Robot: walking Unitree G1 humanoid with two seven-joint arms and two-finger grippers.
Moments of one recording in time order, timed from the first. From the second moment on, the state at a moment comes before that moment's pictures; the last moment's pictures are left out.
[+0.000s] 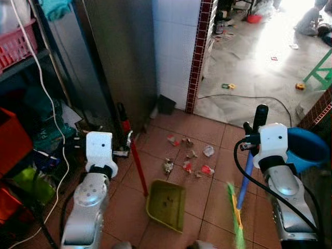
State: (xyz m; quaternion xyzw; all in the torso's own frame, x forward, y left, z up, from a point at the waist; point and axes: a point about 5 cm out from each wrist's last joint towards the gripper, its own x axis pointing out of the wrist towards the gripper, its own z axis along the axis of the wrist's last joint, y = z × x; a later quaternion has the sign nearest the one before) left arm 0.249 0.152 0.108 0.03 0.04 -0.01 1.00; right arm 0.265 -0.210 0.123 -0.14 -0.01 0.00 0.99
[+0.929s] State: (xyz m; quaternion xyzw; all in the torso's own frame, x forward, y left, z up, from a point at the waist) left arm 0.284 0.173 0.084 0.07 0.04 0.01 1.00; right arm 0.240 -0.215 0.124 -0.14 0.02 0.01 0.99
